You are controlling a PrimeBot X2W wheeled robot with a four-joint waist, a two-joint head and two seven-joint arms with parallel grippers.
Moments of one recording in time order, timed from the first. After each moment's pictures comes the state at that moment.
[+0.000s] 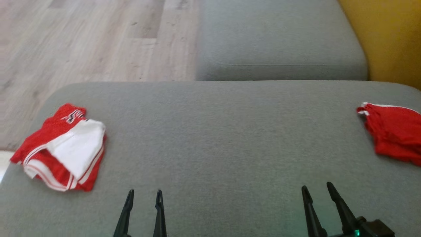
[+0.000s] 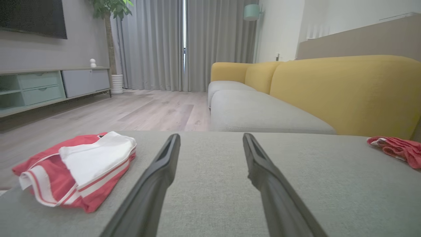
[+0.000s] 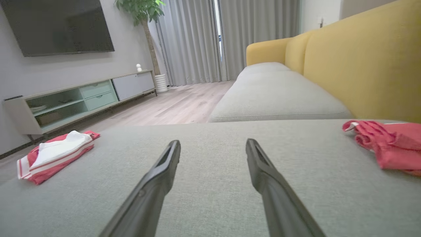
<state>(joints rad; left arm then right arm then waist) 0.27 0.06 -0.32 0.00 -0.12 0.18 -0.26 0.30 -0.04 0.14 0.05 0.15 0.13 -0.25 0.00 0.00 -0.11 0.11</state>
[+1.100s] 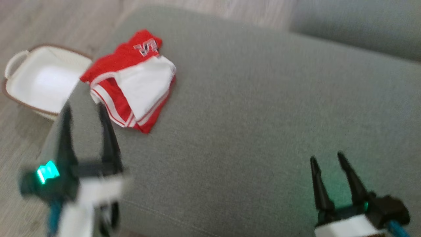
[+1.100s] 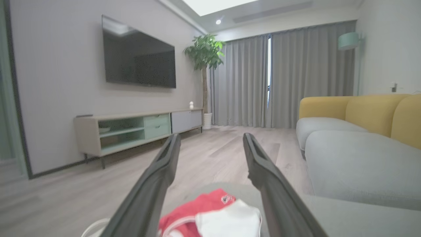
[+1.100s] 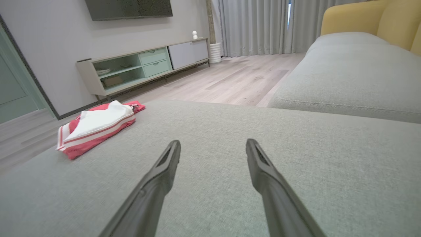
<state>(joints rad) -0.01 0.06 -0.11 -0.09 -0.13 0.14 -0.26 0.21 -0.04 0.09 0.01 0.10 0.13 -0.25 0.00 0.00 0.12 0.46</state>
